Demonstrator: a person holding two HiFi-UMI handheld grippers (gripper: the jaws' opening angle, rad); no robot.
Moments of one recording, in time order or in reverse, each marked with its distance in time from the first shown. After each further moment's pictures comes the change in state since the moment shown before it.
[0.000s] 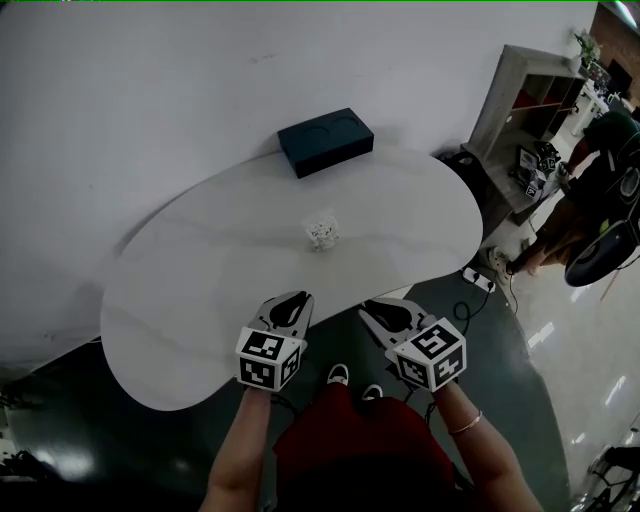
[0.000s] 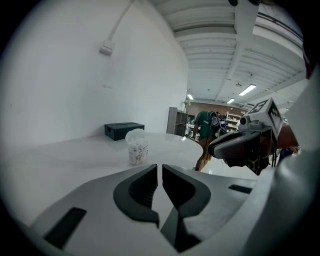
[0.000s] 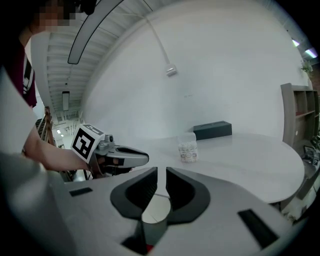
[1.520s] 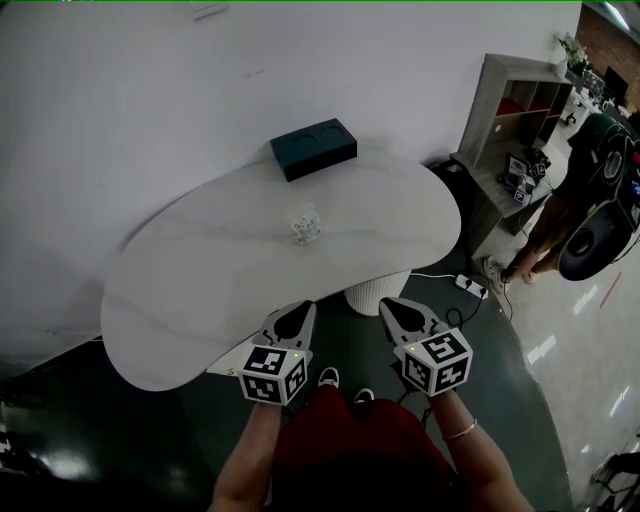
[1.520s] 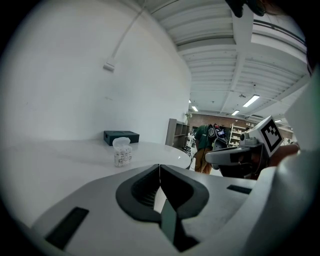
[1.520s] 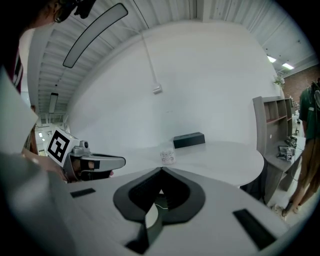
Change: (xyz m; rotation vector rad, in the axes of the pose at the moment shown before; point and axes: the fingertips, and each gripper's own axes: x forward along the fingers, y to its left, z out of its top) left arm -0.034 -0.083 0.012 -0.078 -0.134 0.050; right arm -0.089 -0.026 -0.015 0.045 -0.141 -0.192
